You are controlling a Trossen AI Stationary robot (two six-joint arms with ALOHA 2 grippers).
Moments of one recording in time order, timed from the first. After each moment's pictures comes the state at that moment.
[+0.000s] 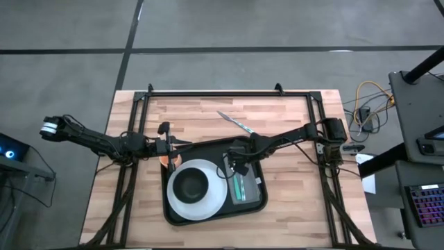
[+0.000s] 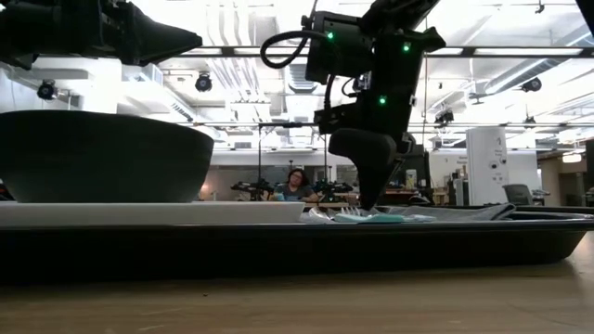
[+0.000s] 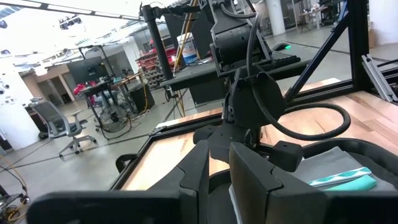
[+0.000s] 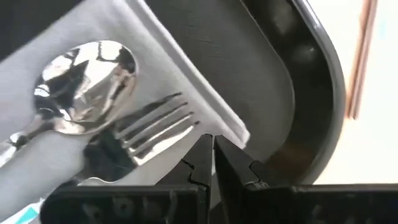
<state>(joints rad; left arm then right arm) -0.17 0.77 0.25 0.58 -0.32 0.32 0.07 1.94 1.29 -0.75 0.31 0.56</state>
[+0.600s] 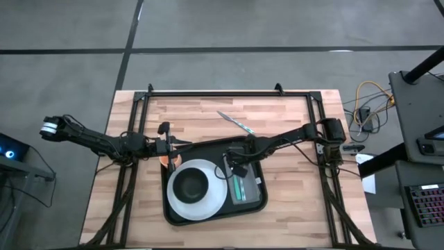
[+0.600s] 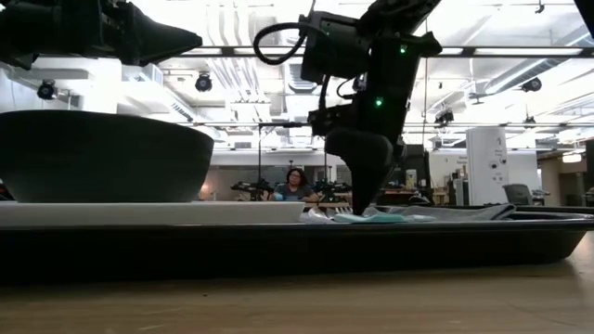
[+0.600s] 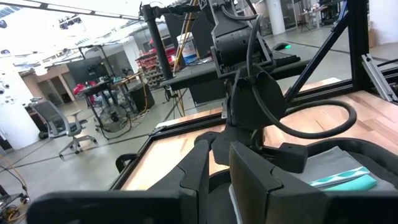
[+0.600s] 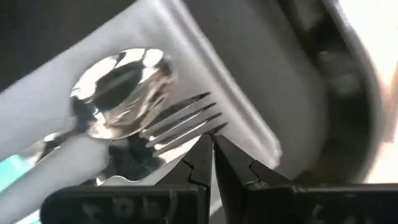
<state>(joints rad) -0.17 0.77 0.26 0.58 -0.32 0.32 0.07 1.95 1.28 -0.69 0.26 0.49</state>
